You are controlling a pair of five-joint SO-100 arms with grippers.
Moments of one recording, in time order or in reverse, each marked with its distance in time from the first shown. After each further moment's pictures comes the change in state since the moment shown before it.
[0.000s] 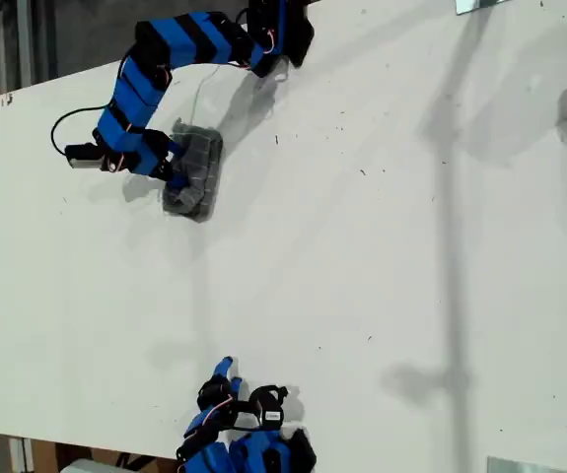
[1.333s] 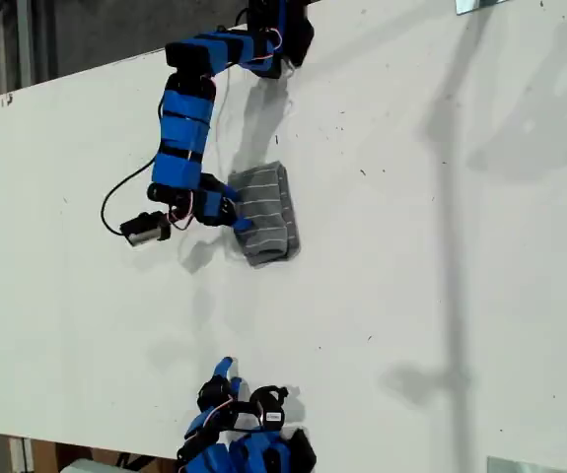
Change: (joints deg) arm 0 0.0 1.8 0.7 0.4 0.0; arm 1 -31.2 9.3 -10.1 12.7 9.7
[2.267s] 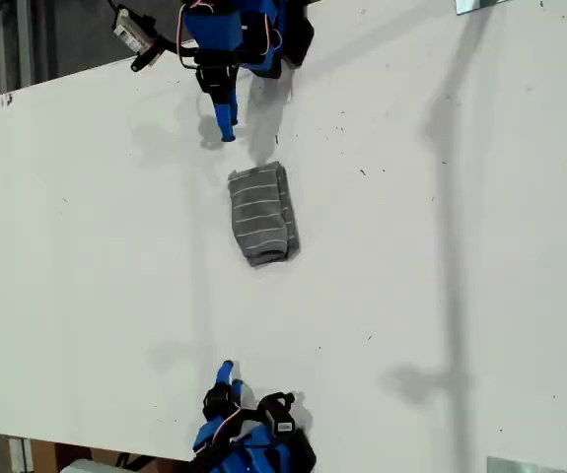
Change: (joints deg) arm 0 -0.1 27.6 10.3 10.6 0.9; arm 1 -1.0 123.8 93.1 -13.5 22.9
